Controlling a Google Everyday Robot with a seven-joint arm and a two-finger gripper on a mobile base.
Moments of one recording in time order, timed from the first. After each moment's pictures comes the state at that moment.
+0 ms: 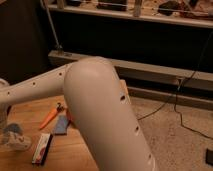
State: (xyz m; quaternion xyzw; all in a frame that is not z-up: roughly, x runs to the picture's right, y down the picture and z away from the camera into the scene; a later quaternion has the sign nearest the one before) arm -0.478 0.193 0.612 -0.35 -0.30 -0.15 0.87
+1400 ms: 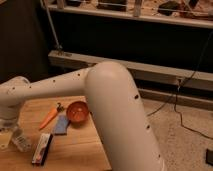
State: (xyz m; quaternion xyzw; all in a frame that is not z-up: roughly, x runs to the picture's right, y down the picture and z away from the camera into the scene) arm -0.459 0.190 0.626 -0.39 -0.36 -0.12 0.84
